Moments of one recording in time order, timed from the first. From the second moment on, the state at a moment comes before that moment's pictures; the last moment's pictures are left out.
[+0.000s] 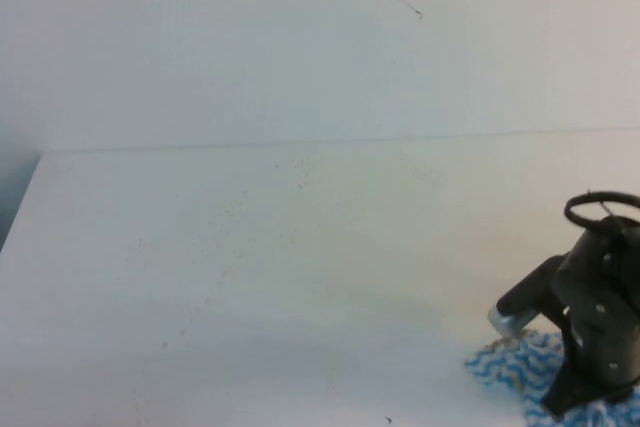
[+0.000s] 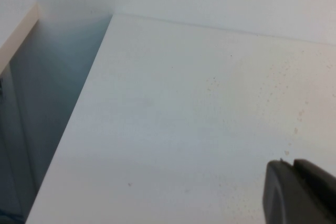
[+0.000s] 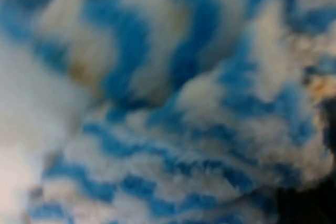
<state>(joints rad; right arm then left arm) 0.55 1.83 -0.88 -0.42 0.77 0.23 0.05 0.00 0.00 -0.13 0.33 -0.13</state>
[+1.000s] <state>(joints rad) 0.55 2.07 -1.34 -0.05 0.65 -0.08 0.05 0.00 0.00 -0.13 0.33 -0.13</state>
